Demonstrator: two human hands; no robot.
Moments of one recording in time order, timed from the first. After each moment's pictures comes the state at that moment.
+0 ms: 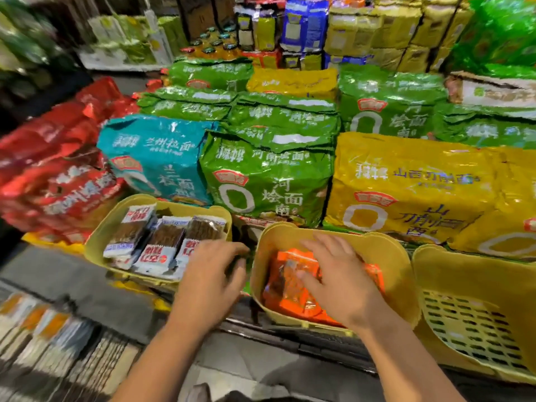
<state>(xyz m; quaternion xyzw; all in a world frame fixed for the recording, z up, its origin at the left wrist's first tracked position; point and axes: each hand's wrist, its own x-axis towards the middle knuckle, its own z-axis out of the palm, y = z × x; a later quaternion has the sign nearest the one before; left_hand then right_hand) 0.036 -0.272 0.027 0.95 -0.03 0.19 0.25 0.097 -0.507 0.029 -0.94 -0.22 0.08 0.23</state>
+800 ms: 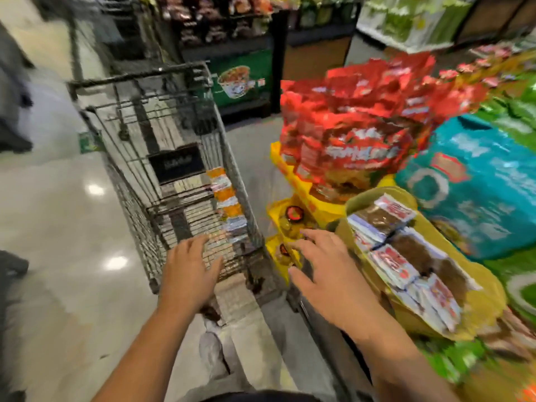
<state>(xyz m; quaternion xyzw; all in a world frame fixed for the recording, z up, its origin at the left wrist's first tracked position) -0.240 -0.015 -0.044 0.77 0.60 0.06 0.19 -0.015 -0.146 0.016 -0.75 -0.63 0.13 0.17</state>
